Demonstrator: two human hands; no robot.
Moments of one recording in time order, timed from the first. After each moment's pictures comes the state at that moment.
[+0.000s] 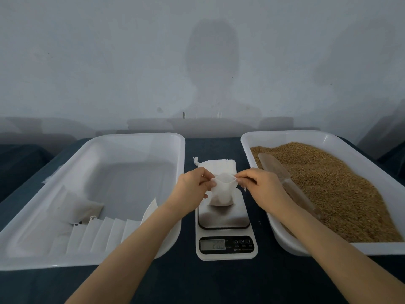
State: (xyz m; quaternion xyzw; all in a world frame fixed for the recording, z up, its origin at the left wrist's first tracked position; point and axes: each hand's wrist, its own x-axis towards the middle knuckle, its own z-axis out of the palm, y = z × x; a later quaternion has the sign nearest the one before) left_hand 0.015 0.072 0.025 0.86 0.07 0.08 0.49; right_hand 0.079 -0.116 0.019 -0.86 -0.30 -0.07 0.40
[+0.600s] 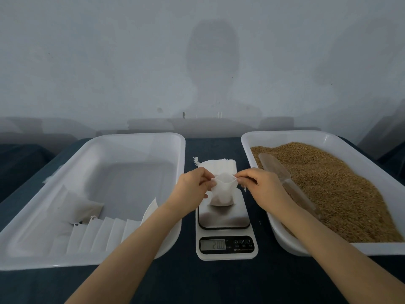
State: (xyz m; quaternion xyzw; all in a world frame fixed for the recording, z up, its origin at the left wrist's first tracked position) left_hand 0.014 0.071 0.026 0.87 0.06 0.08 0.48; right_hand 0.080 -0.115 0.020 -0.86 -0.30 -0.07 0.40
